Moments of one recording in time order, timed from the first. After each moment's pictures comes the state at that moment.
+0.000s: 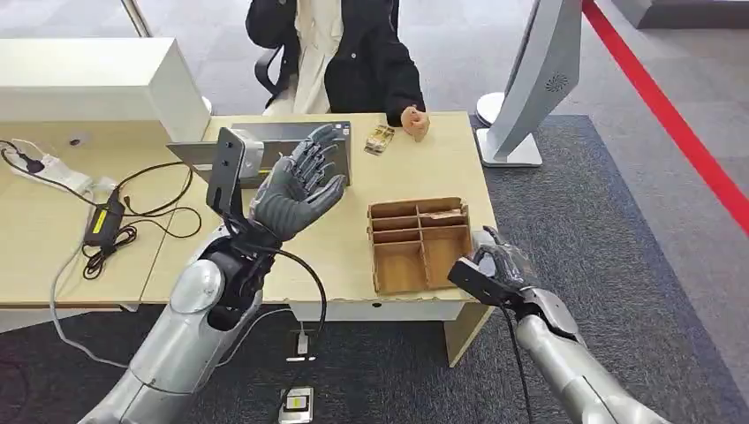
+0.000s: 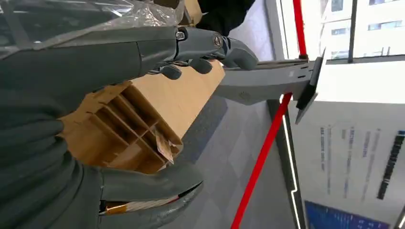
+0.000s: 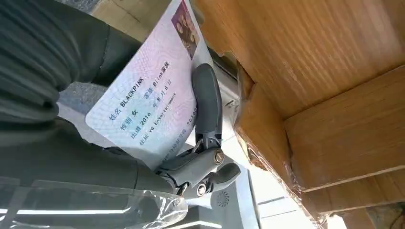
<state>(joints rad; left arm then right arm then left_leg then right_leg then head) -0.59 -0.04 -0.55 -1.47 0.22 0.00 0.08 -0.58 -0.22 0.47 -0.64 0.64 -0.25 -0.22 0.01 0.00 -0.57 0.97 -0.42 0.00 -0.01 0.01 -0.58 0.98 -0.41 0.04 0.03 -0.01</state>
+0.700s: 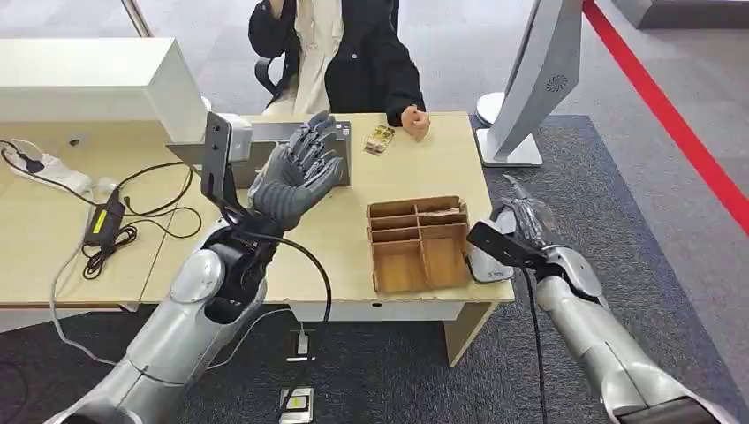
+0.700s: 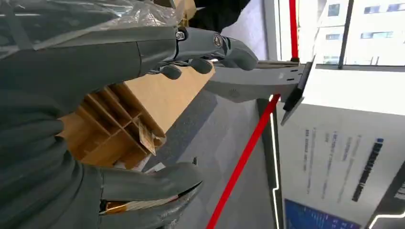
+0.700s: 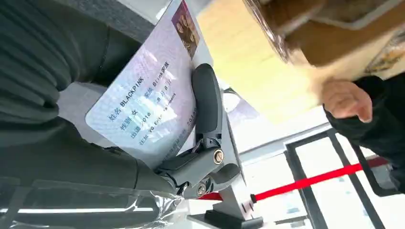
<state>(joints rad) -0.67 0.00 -0.65 -1.47 0.38 0.15 0.04 -0.71 -0.28 0.47 -0.69 0.61 -0.27 -0.28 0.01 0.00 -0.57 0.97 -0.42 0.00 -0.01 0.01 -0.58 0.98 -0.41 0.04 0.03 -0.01</state>
